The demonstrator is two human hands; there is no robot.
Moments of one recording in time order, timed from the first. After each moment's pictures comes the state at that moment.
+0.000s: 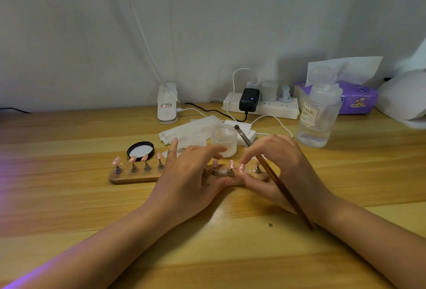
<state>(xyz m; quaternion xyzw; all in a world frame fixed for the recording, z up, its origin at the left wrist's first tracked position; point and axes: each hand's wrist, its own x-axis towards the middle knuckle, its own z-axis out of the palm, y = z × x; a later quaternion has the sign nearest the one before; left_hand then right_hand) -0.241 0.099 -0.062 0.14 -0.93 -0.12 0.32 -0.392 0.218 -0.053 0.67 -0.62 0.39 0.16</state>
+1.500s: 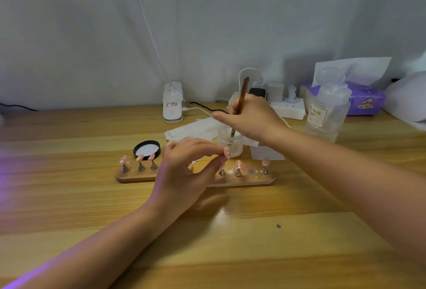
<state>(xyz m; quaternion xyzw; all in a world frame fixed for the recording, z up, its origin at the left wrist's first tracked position) -0.238 0.098 -0.054 0.09 -0.84 -0.24 0.47 -0.406 0.122 -0.008 0.55 -0.75 0.36 0.01</state>
